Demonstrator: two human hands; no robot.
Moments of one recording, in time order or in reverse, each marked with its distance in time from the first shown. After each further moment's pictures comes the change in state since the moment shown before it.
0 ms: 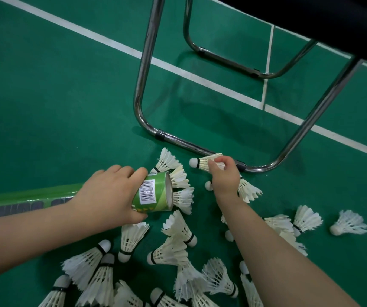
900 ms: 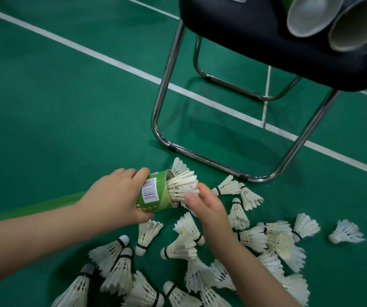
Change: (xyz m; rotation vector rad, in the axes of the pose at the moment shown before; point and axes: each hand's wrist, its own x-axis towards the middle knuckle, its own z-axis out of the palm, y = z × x) left_hand -0.050 -0.007 -0.027 -0.092 0.102 -0.065; right_hand -0.151 -0.068 -0.035 0.324 -0.740 -0.158
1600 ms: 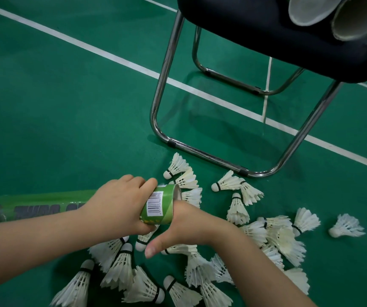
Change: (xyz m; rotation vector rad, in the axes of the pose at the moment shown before) left_hand -0.004 0.004 0.015 0.067 0.015 0.202; right_hand 0.013 -0.021 0.015 -0.507 -0.620 0.140
